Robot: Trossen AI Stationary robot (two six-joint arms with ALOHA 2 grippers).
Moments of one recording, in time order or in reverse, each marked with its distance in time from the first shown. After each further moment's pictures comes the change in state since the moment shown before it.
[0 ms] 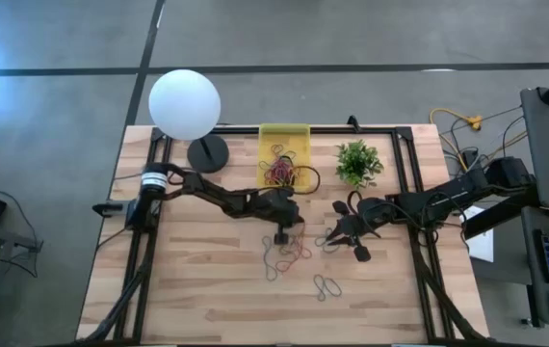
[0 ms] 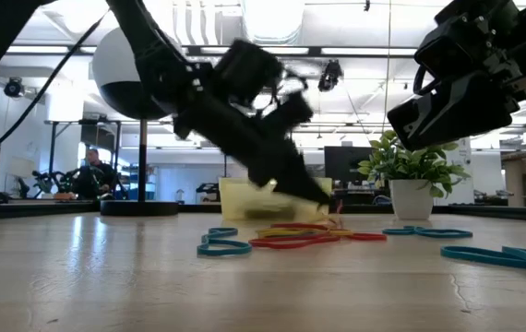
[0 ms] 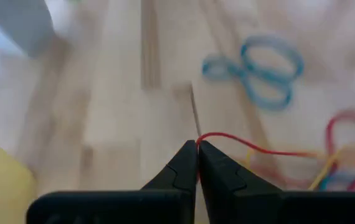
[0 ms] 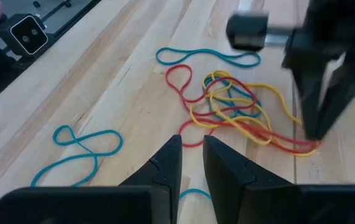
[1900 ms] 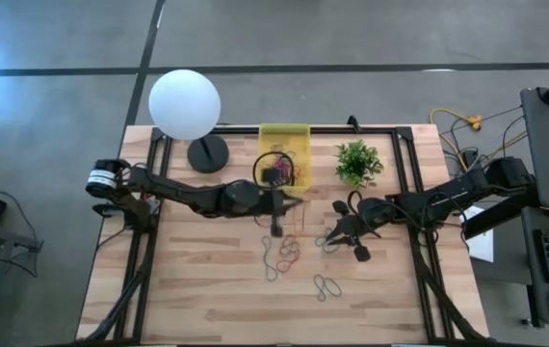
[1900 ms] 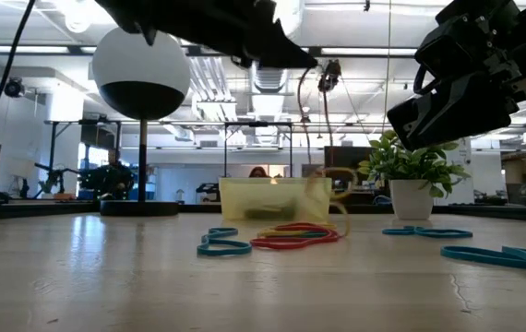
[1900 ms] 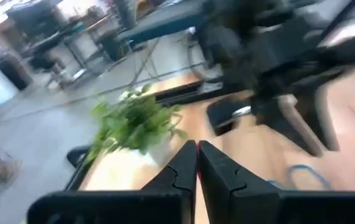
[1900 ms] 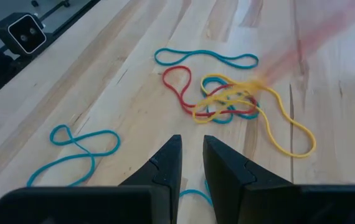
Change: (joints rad) left arm -0.094 -0.402 -0.066 0.027 -0.334 0.129; right arm 0.001 0.000 -0.004 0.011 0.007 -0.011
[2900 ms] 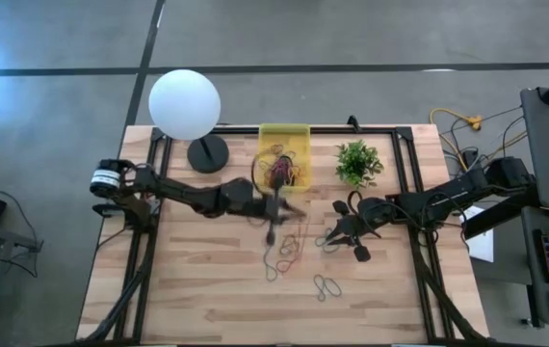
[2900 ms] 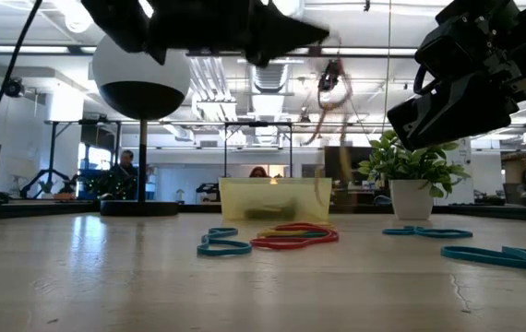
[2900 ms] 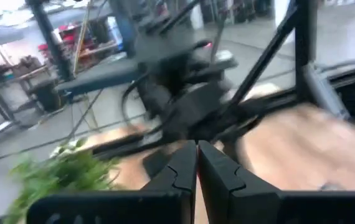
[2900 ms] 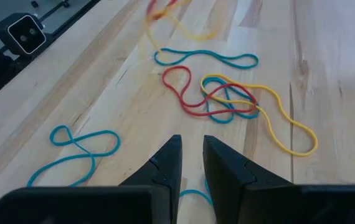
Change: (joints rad) left arm 0.018 0.034 -0.066 0.252 0.350 -0.038; right arm 0.000 0.000 0.000 0.000 0.001 0.003
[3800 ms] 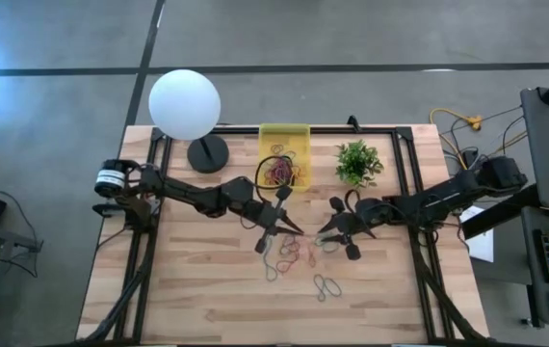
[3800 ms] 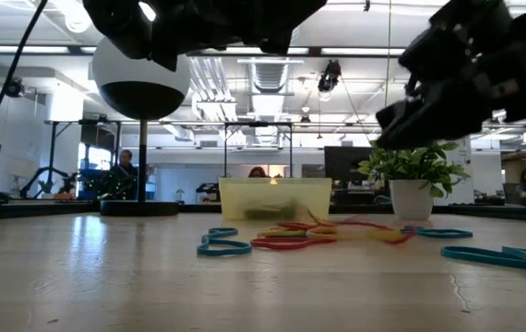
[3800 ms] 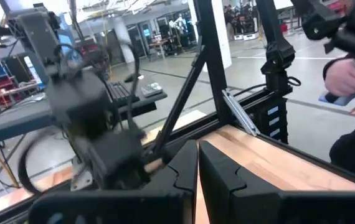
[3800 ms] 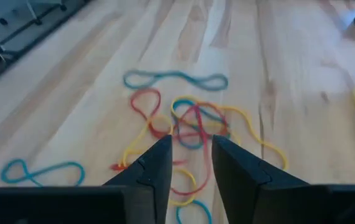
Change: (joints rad) left arm 0.007 0.036 -0.001 0.095 0.334 0.011; right arm 0.000 0.114 0.000 0.188 0.104 0.008
